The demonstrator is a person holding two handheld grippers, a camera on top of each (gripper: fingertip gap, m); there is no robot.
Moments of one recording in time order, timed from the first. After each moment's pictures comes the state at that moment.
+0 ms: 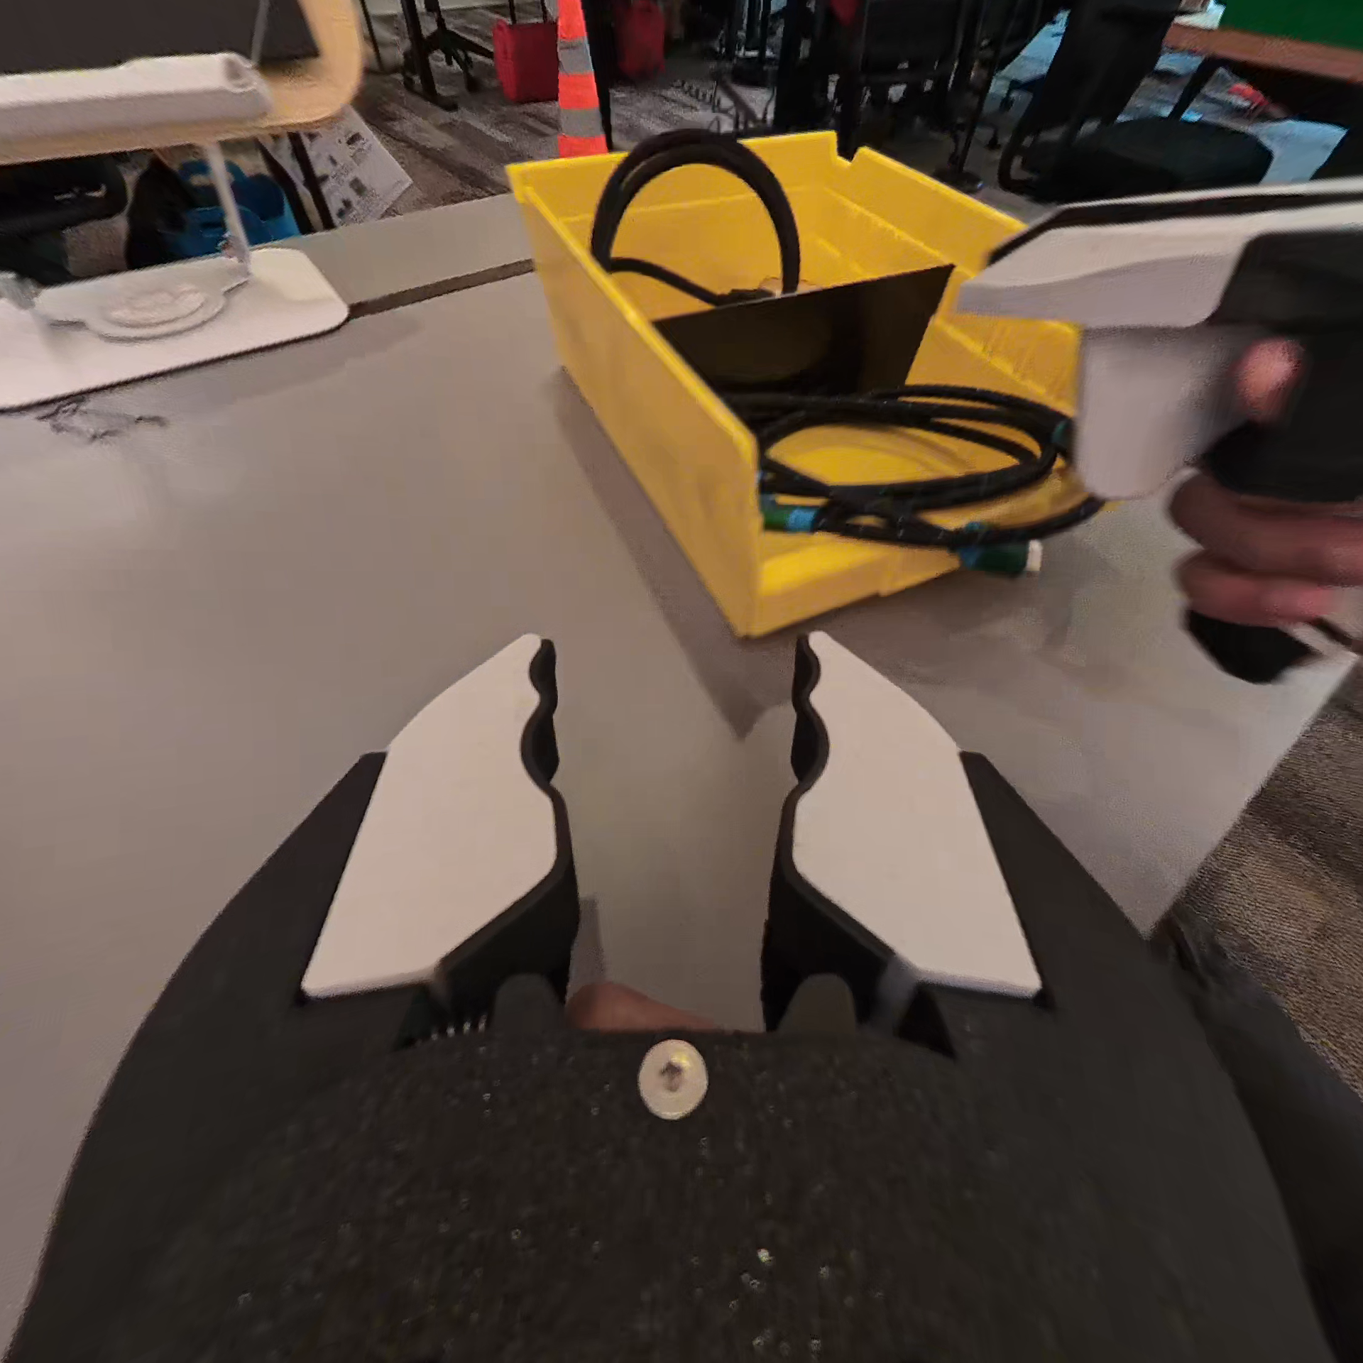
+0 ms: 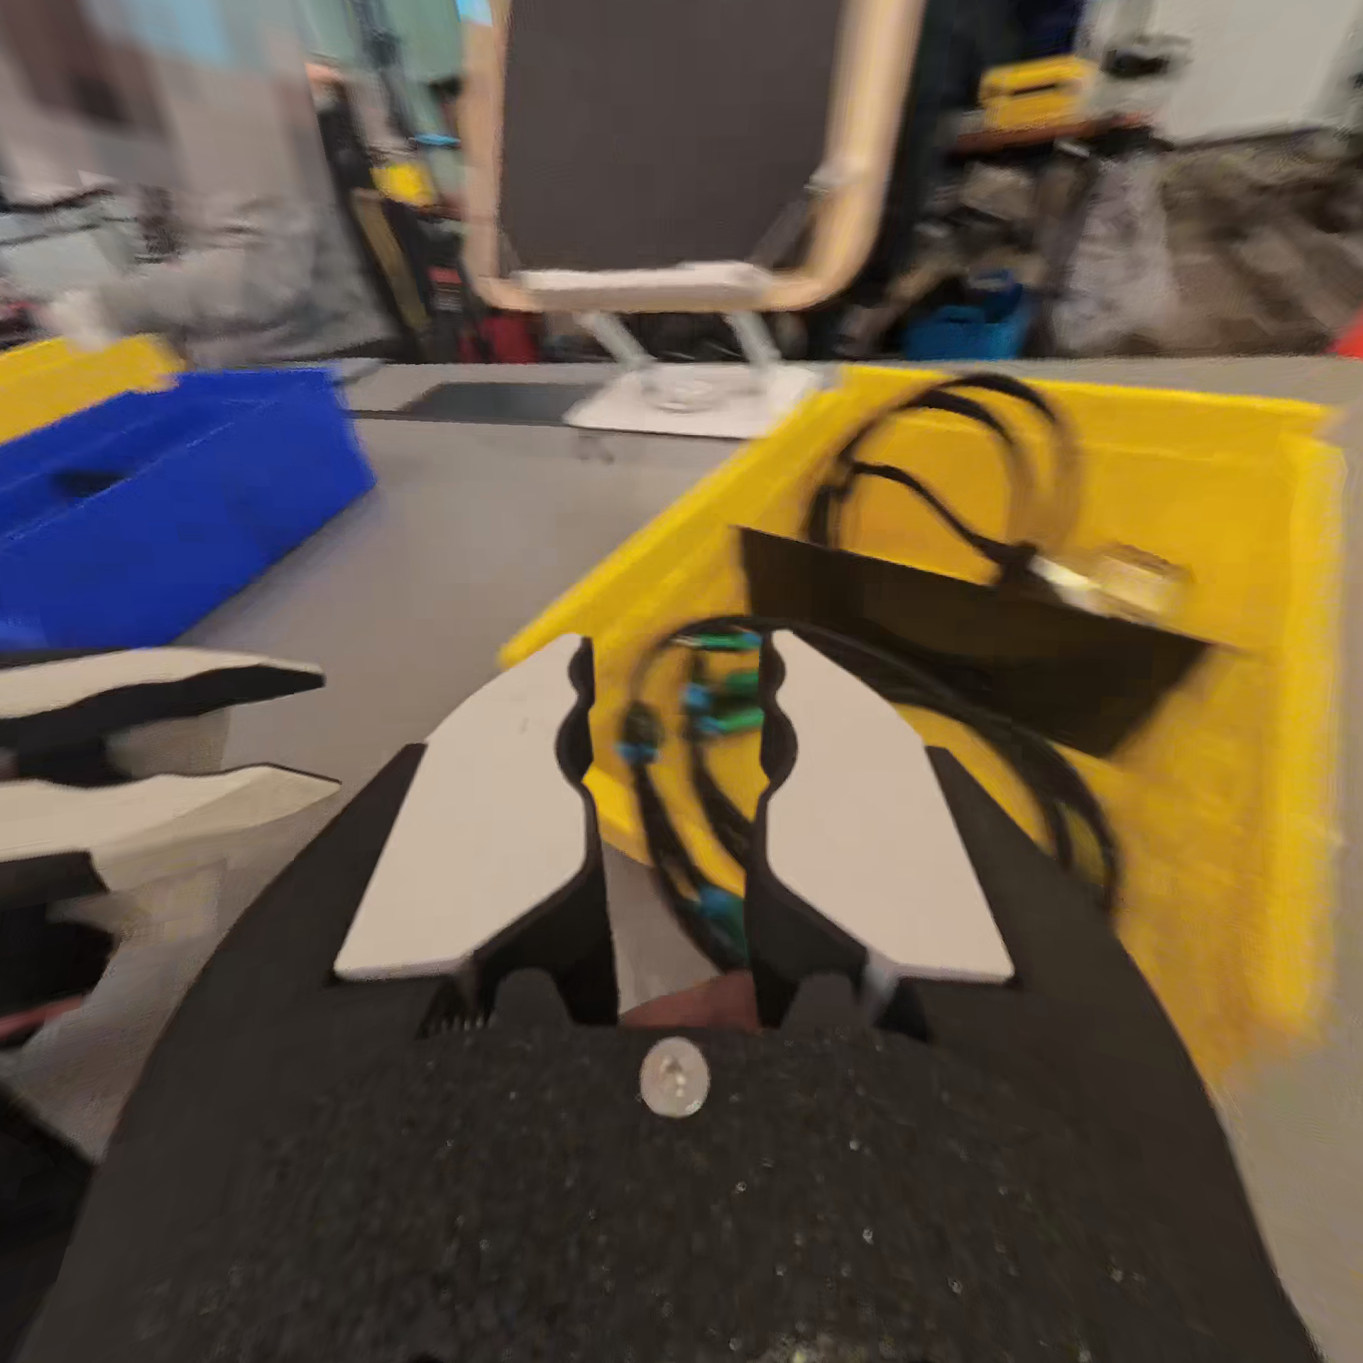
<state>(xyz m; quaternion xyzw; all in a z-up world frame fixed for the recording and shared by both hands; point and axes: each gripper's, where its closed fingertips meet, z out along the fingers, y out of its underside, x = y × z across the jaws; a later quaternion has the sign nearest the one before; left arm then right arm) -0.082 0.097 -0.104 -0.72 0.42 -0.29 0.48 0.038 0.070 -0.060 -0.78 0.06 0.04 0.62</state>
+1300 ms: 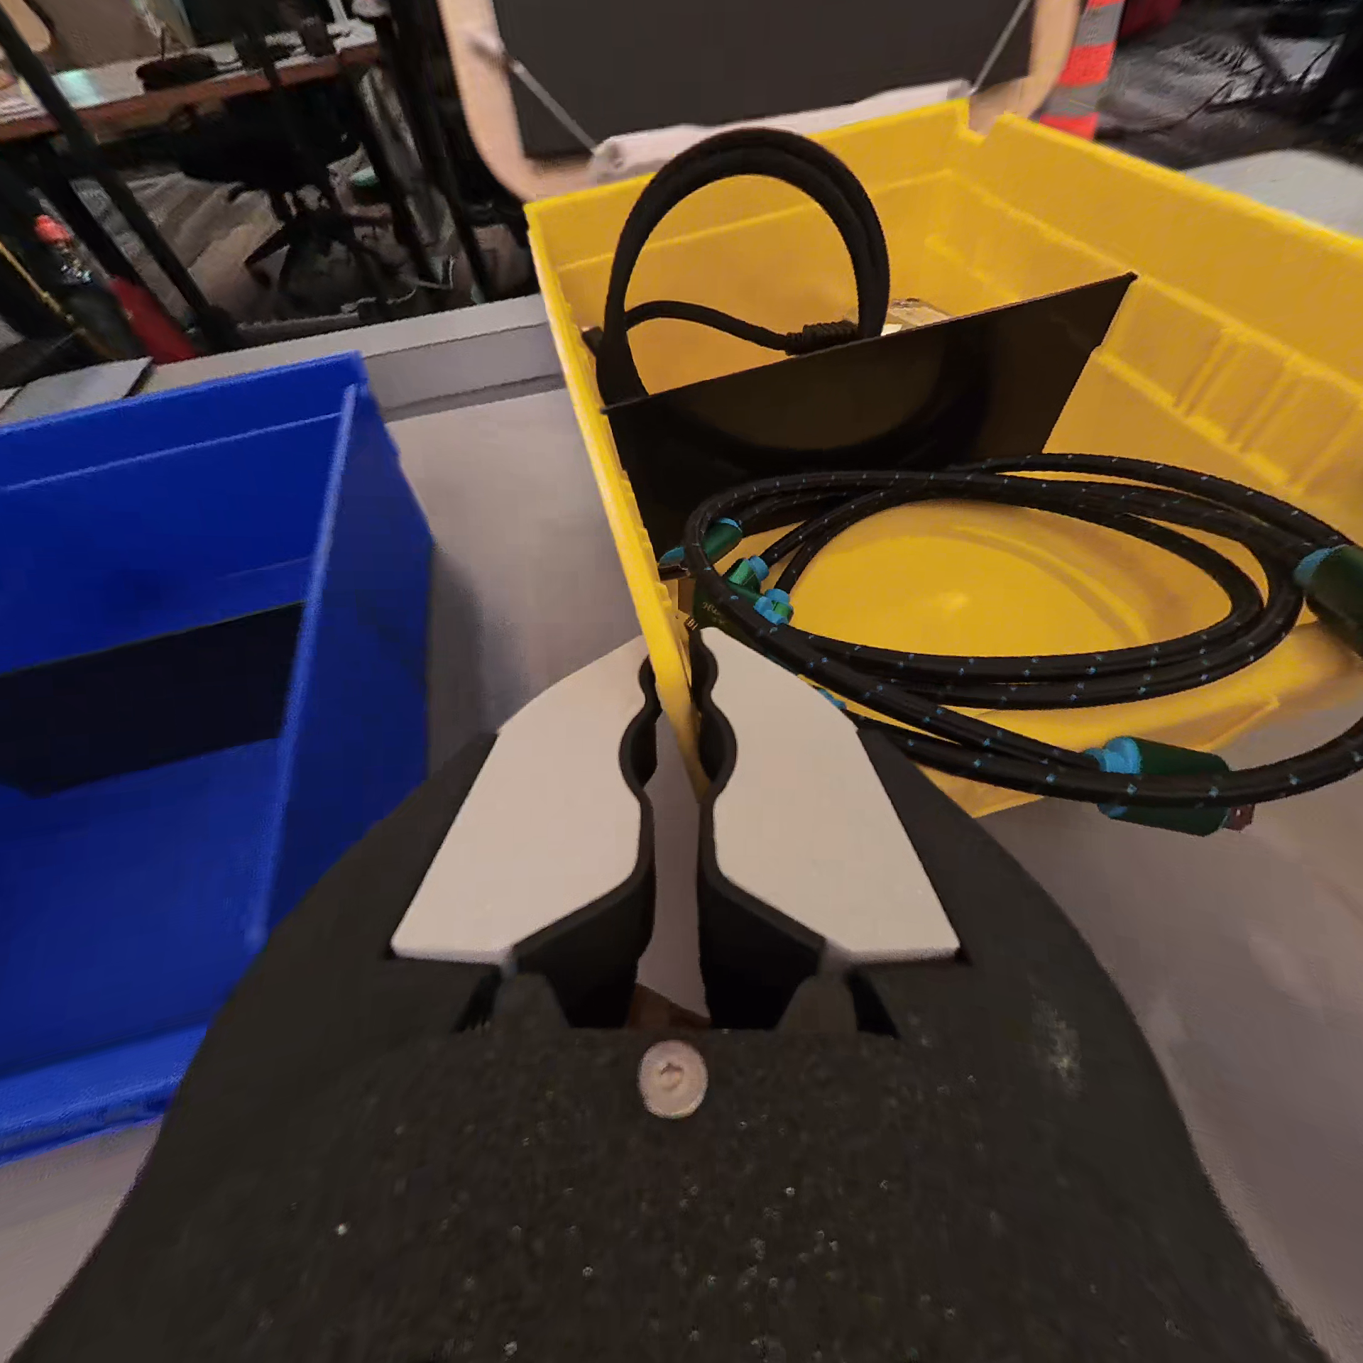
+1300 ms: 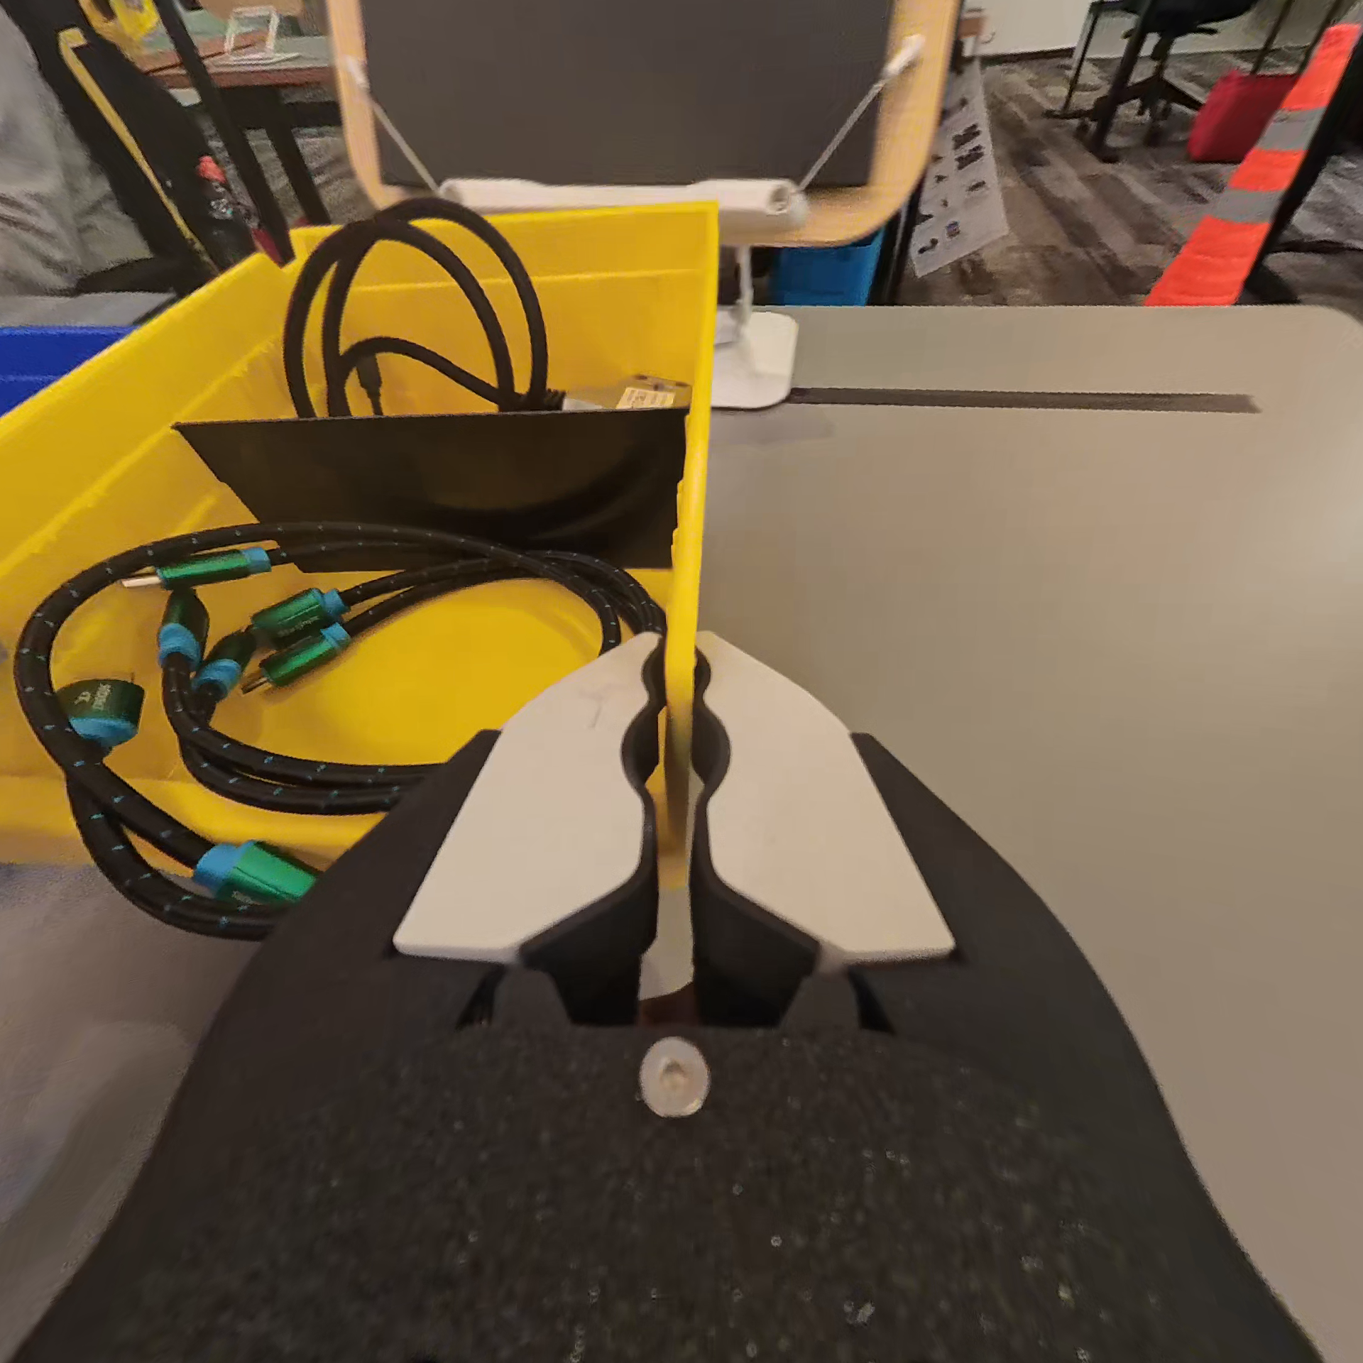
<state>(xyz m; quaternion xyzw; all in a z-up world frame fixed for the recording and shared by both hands) -0.235 0.255 -0.082 -0.79 0.27 -0.11 0.54 -0.048 0.186 -0.079 -0.81 0.13 -0.06 0.57</state>
